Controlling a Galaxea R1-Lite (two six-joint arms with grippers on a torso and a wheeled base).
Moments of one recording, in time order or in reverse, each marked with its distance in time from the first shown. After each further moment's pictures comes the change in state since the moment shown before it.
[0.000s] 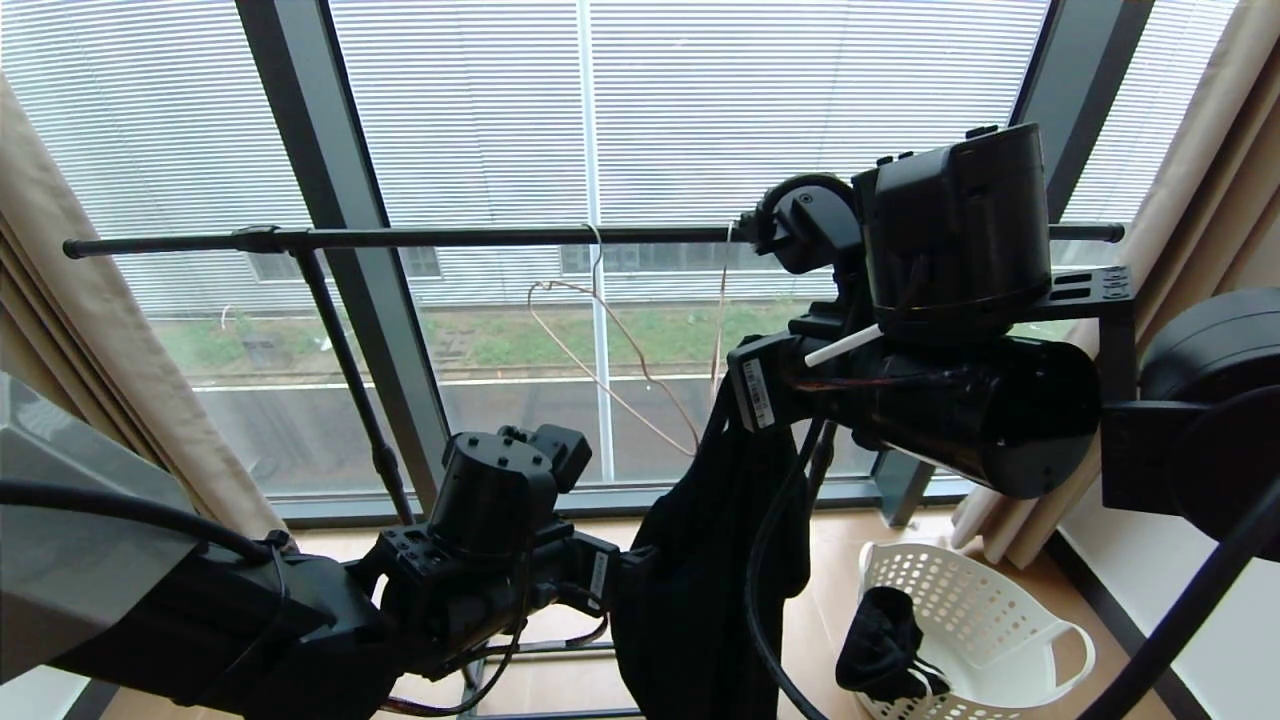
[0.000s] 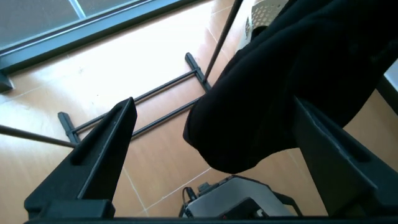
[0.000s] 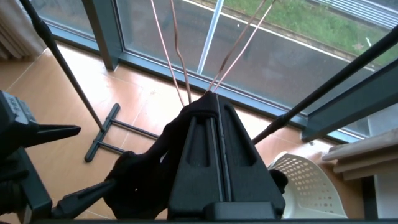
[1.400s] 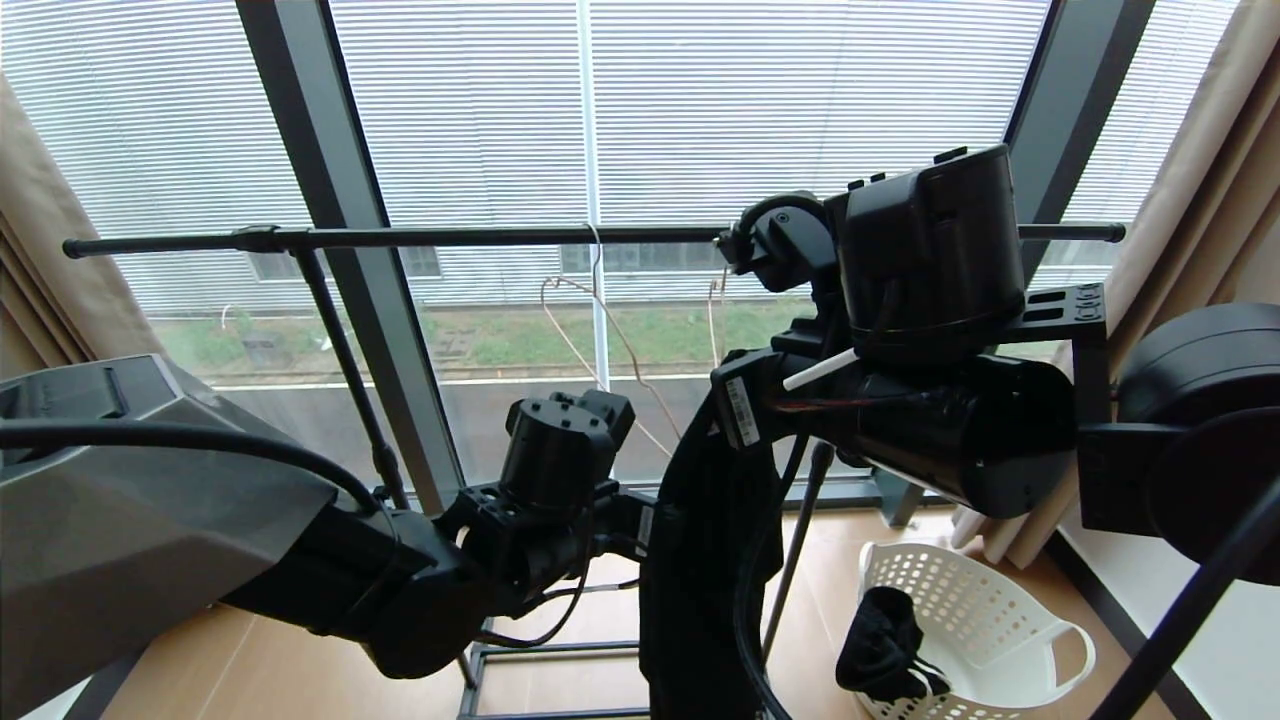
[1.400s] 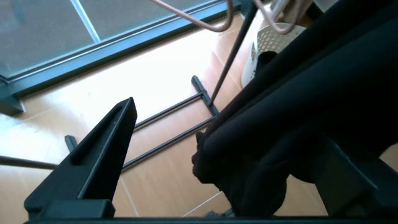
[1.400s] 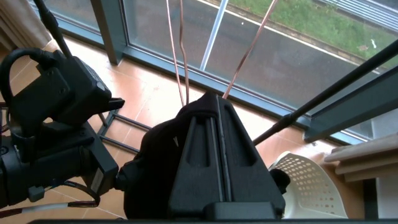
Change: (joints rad) left arm -0.011 0.130 -0.210 0.008 0.049 0.027; right arm 0.023 0.014 0.006 0.000 0.000 0.000
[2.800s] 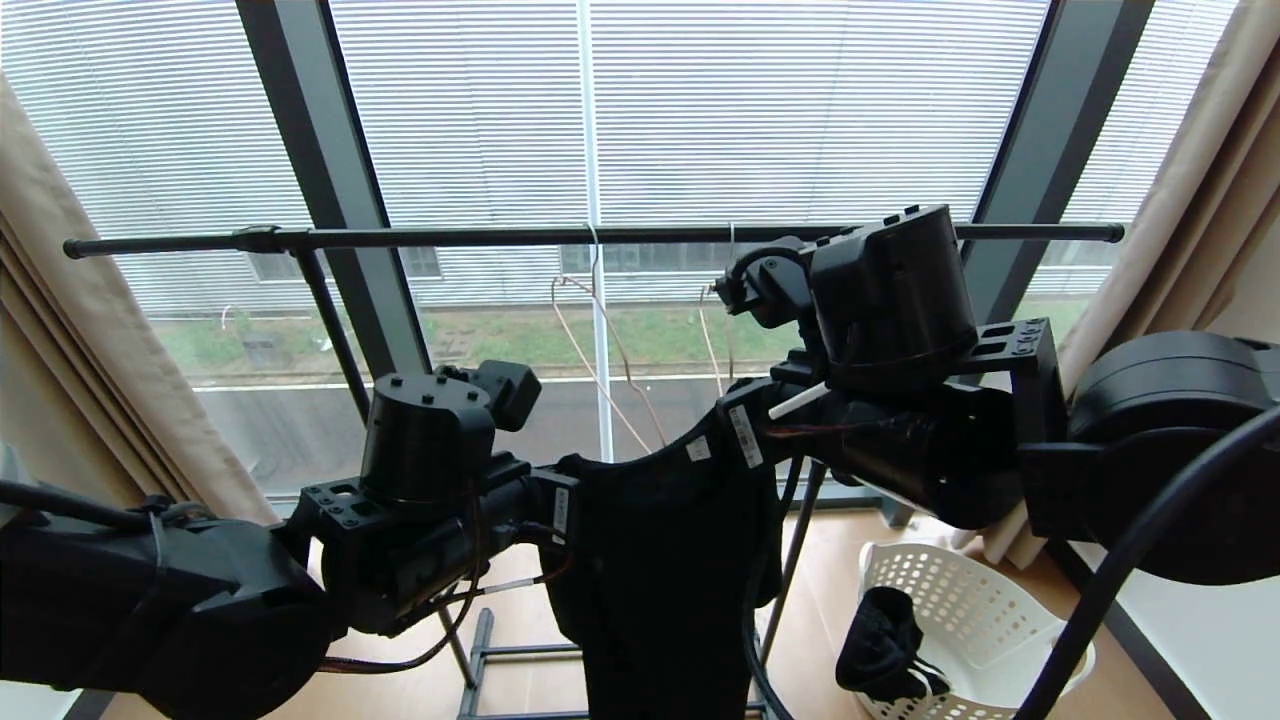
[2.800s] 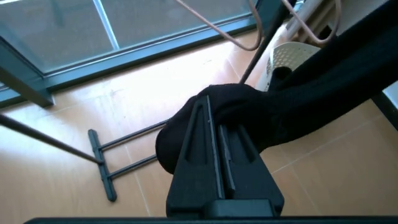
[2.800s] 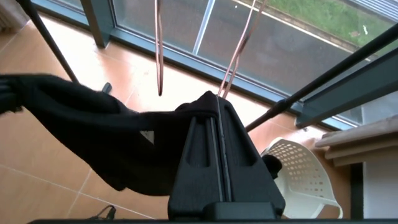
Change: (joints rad) left arm 0.074 -0.260 0.187 0.017 0.028 0.000; right arm -0.035 0.030 0.048 0.000 0.003 -0.001
